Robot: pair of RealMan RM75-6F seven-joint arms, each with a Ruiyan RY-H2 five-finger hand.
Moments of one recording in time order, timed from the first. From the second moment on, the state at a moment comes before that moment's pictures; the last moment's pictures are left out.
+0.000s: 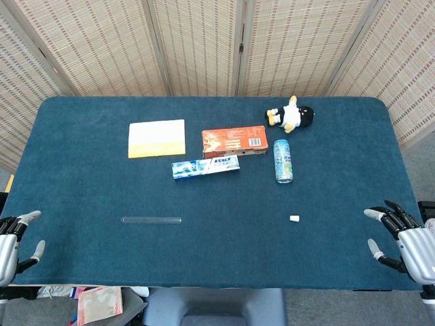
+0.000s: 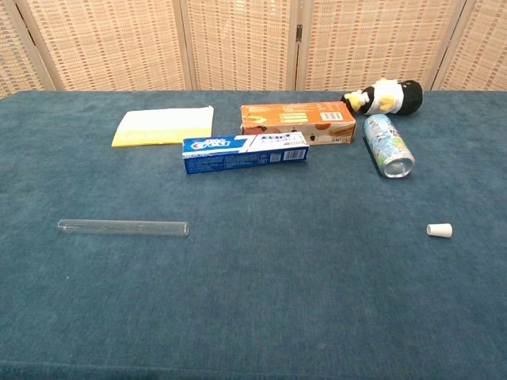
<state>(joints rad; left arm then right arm) -0.04 -1.05 -0.06 -1.79 1.46 1.54 0.13 0.04 -0.94 -0.02 -1.69 -1.68 1.55 0.23</state>
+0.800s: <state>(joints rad) -0.16 -1.07 -0.15 -1.77 1.43 1.45 0.12 0.05 -0.92 0.02 -1.70 -1.67 1.58 0.22</state>
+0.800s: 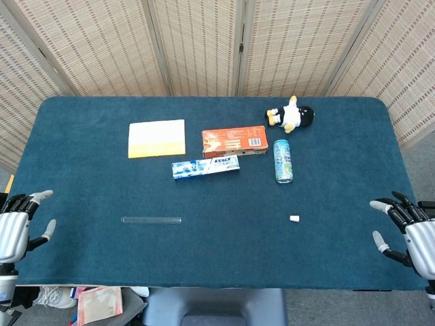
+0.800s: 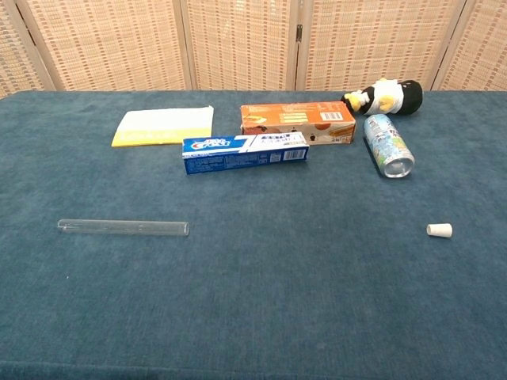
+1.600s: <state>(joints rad) -0.50 -1.21 -0.20 -1.79 1.19 1.06 0.46 0.12 -0.91 0.05 -1.68 -1.62 1.48 0.24</state>
